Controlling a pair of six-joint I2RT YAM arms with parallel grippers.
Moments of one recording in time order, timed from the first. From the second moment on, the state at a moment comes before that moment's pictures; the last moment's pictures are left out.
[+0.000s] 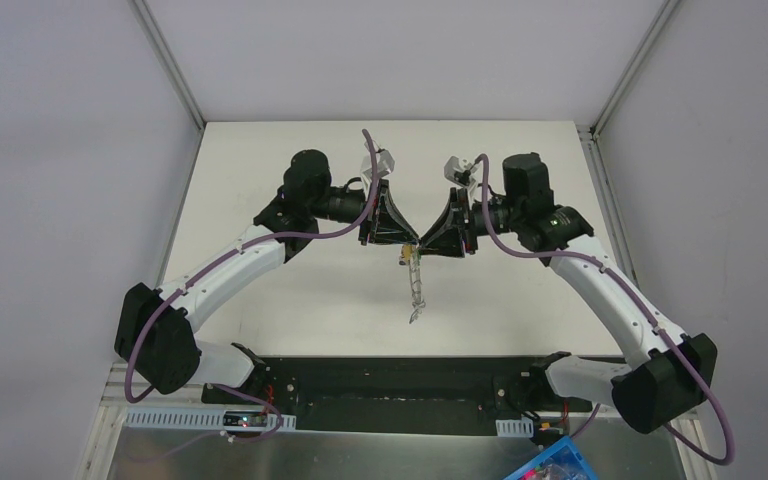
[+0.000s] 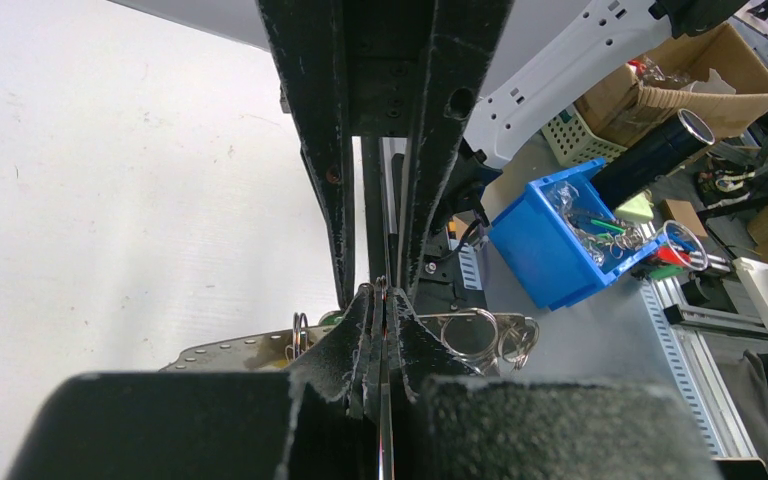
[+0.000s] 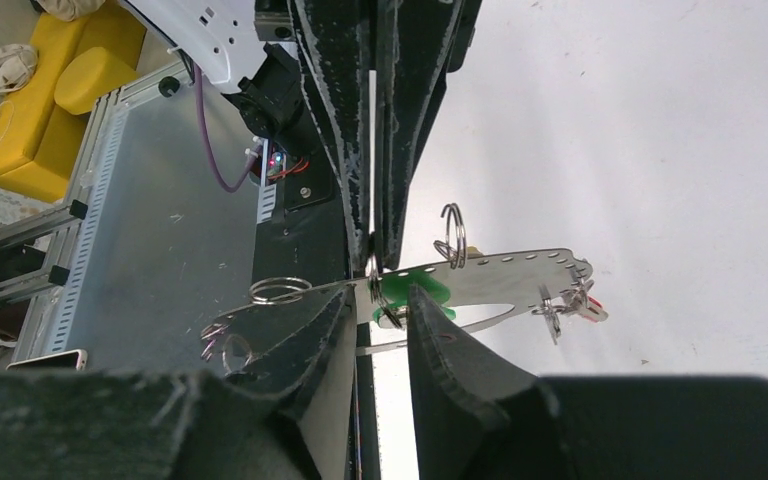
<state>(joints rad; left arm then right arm) -0.60 1.35 1.06 0.22 1.07 -0.37 0.47 1.20 1.12 -0.45 -1.10 -0.10</state>
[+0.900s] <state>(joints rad) -0.60 1.34 1.14 -0.10 1.03 -0.08 0.53 1.24 1.21 -0.64 -0.95 -0.21</state>
